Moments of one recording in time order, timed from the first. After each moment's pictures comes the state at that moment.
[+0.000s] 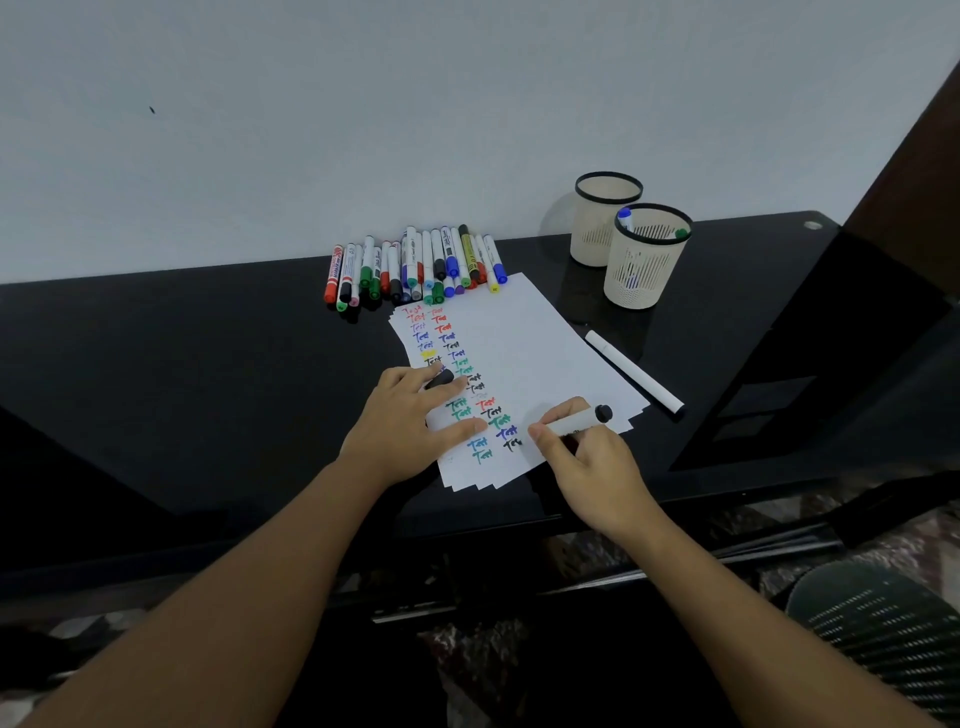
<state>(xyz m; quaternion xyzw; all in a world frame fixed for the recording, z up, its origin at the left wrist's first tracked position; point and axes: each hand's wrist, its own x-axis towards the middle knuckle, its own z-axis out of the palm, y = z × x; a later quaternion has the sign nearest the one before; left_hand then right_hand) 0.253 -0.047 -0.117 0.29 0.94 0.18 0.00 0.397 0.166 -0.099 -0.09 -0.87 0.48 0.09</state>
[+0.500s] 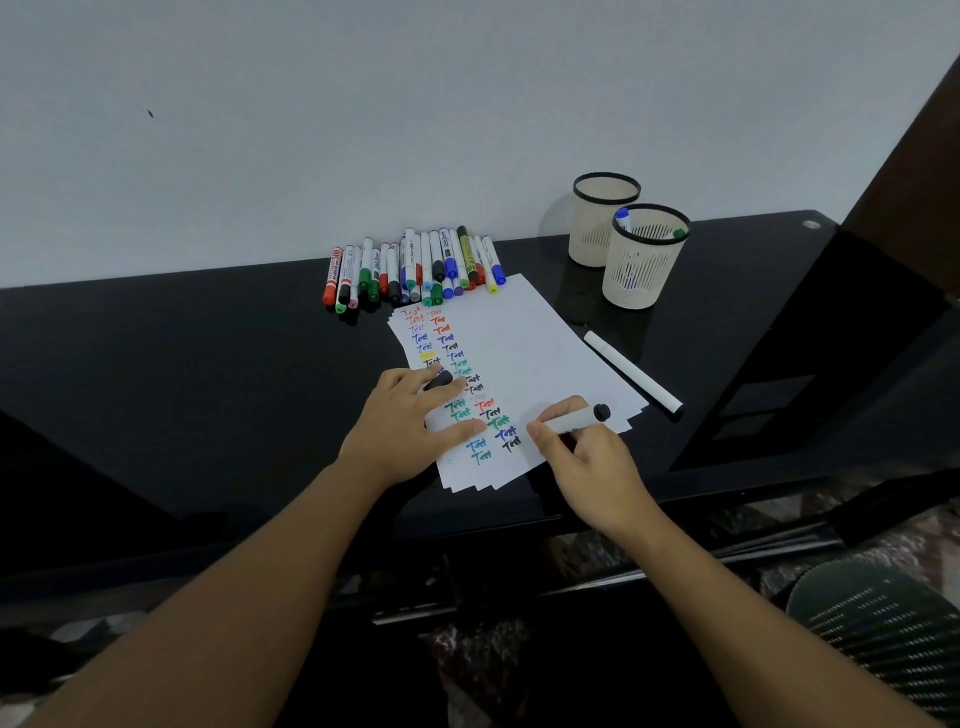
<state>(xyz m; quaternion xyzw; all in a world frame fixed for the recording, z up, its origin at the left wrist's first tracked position) 0.254 -0.048 -0.116 0.29 0.94 0.18 0.00 0.397 0.165 -0.097 -0.09 -0.86 0.49 0.09</state>
